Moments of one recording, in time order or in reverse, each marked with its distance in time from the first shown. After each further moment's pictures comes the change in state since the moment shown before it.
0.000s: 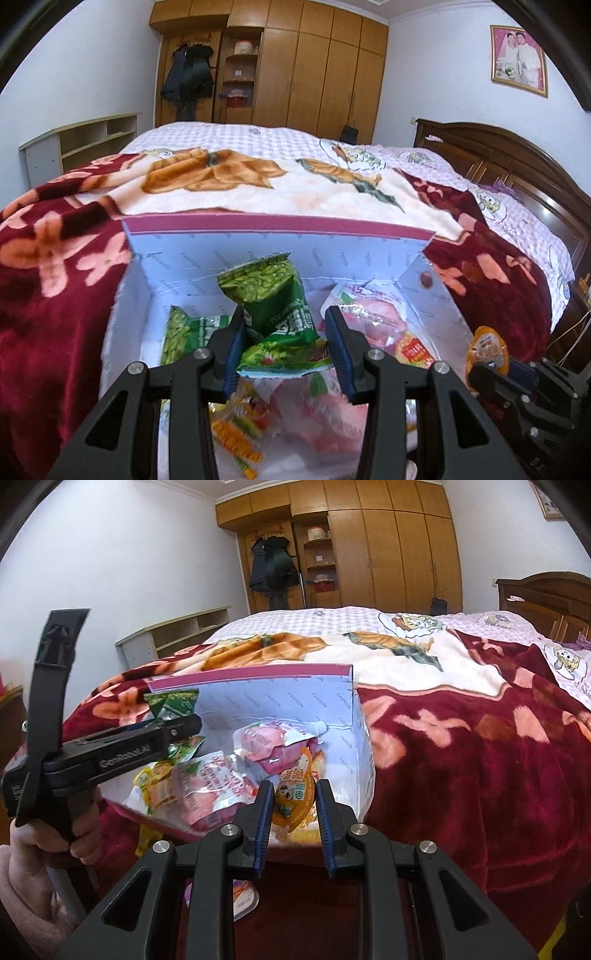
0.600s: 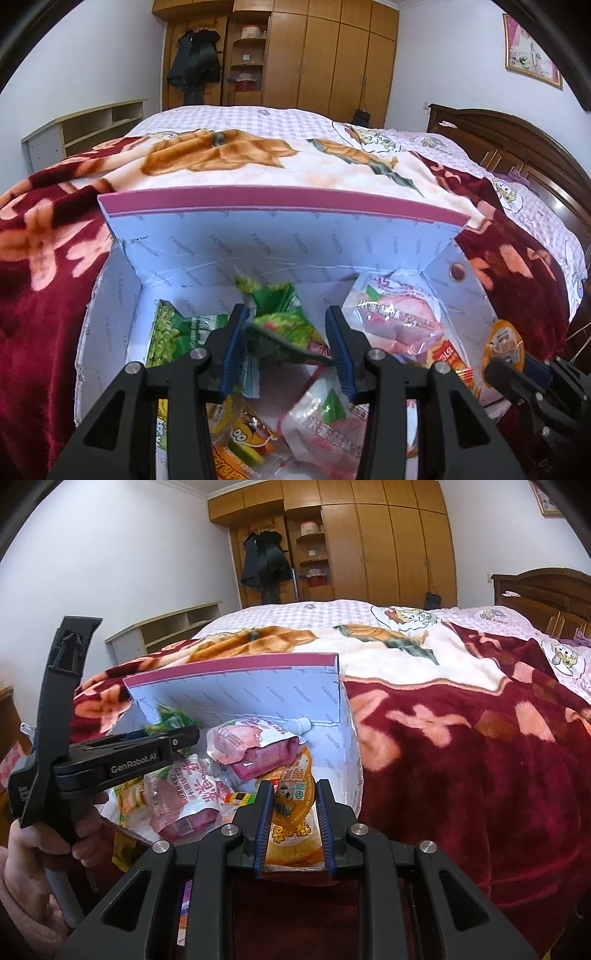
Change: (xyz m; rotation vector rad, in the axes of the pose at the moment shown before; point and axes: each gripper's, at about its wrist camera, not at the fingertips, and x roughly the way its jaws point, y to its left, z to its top) left arm 0.031 0.003 -0.002 -0.006 0.056 0.049; right arm 0.022 -0.011 -0.001 0.018 0.026 -0.022
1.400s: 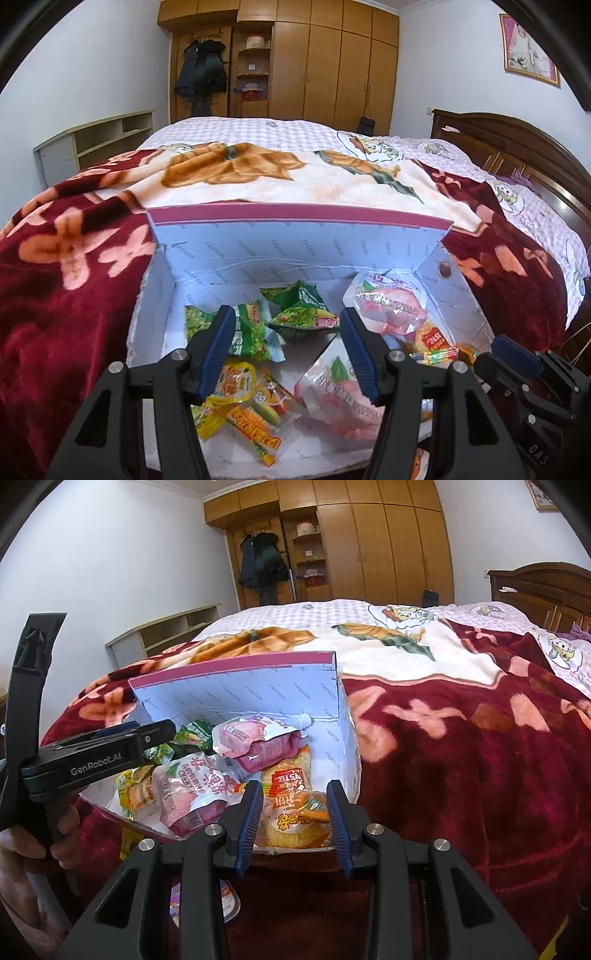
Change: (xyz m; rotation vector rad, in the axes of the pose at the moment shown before) left arm -0.045 0.001 -0.006 0.007 -0.036 0.037; right arm -0.016 0.000 -0.005 0.021 -0.012 0.008
